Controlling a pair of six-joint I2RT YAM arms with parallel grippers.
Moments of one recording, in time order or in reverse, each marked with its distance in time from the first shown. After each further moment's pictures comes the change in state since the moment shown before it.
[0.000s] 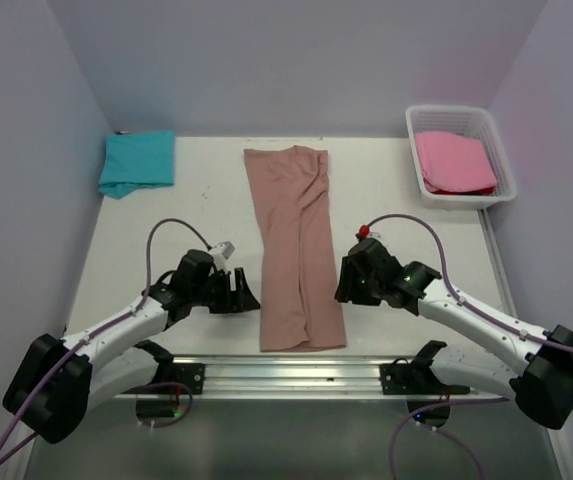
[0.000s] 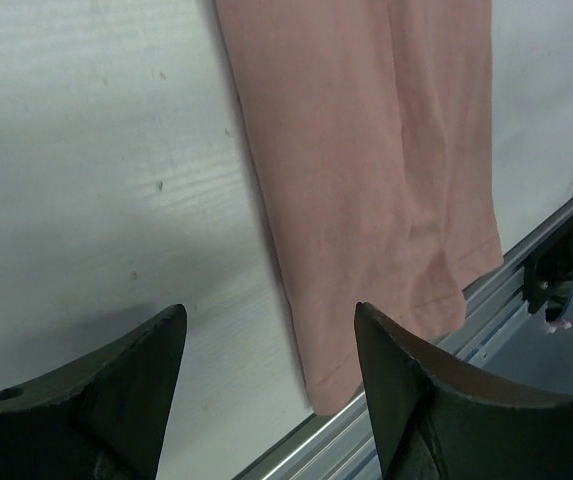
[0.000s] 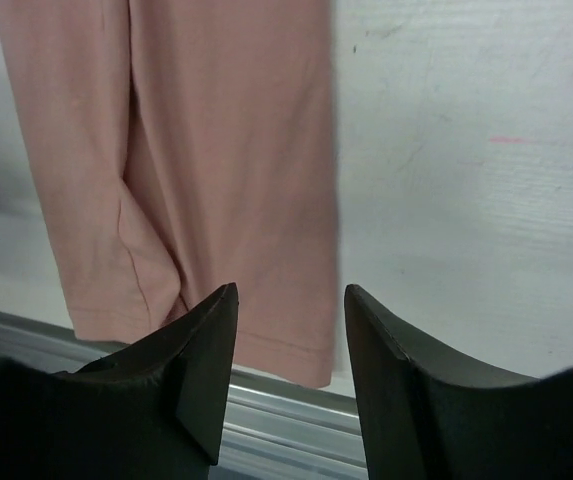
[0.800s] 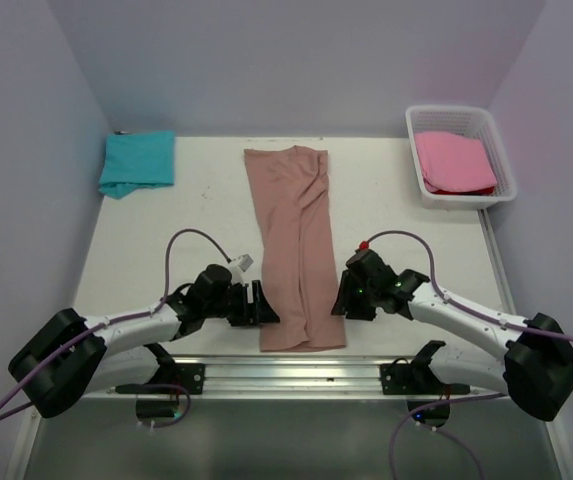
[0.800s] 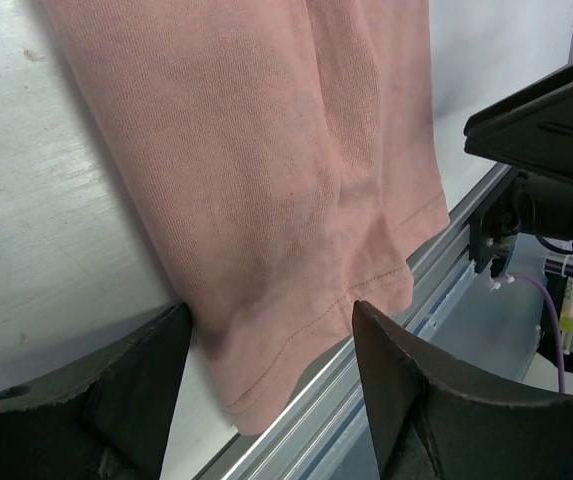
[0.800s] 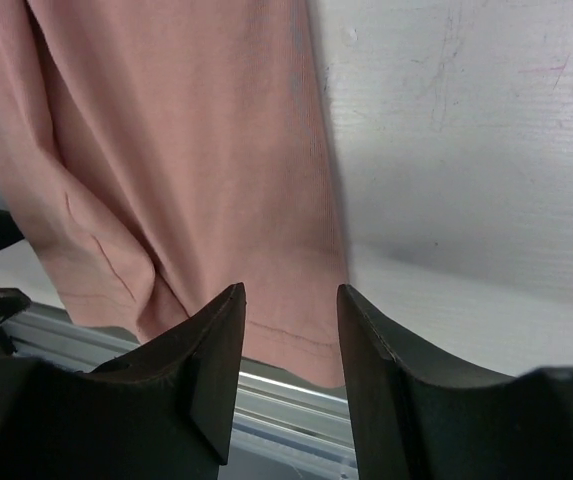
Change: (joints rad) left arm -0.233 0.122 -0.125 0.335 0.004 -0.226; right arm -0.011 0.020 -0.199 0.147 -0.182 0.162
